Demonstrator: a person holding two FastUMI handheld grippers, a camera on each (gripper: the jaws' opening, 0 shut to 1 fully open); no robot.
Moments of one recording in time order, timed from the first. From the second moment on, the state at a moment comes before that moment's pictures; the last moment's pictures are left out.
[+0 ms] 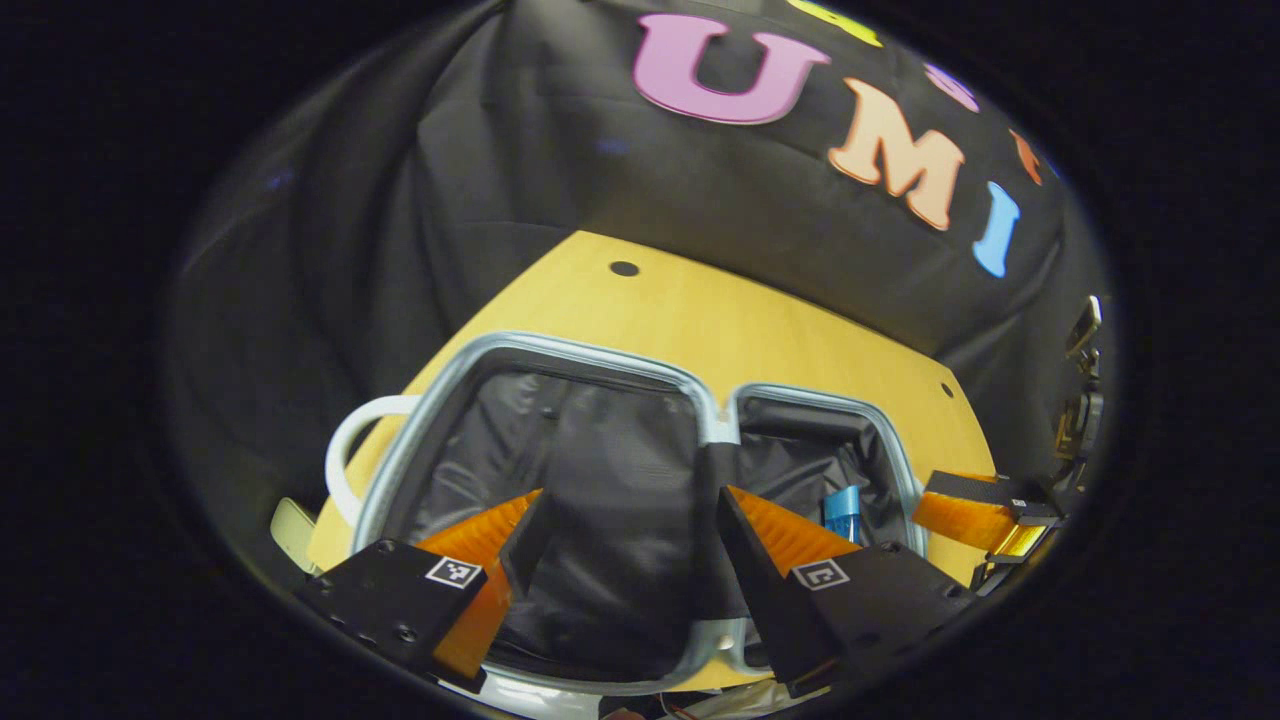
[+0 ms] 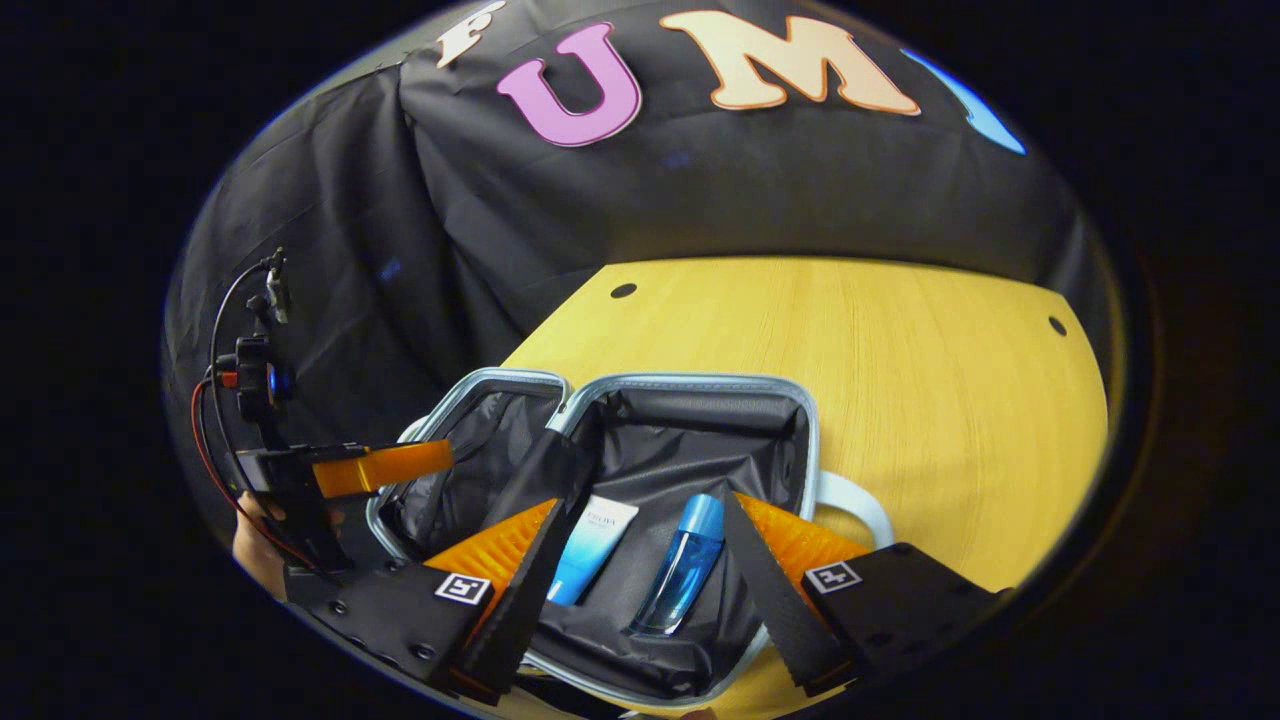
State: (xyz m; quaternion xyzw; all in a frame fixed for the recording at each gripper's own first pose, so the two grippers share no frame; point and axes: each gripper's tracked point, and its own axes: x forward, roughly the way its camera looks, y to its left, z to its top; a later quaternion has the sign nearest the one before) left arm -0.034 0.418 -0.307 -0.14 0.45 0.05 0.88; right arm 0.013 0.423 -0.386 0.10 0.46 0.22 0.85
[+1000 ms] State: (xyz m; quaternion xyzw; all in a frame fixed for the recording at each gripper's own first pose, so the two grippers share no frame) left arm -0.067 0.605 -0.391 -0.21 0.51 0.17 0.82; right arm 0.025 0.427 -0.359 0.09 0.42 0.17 0.89
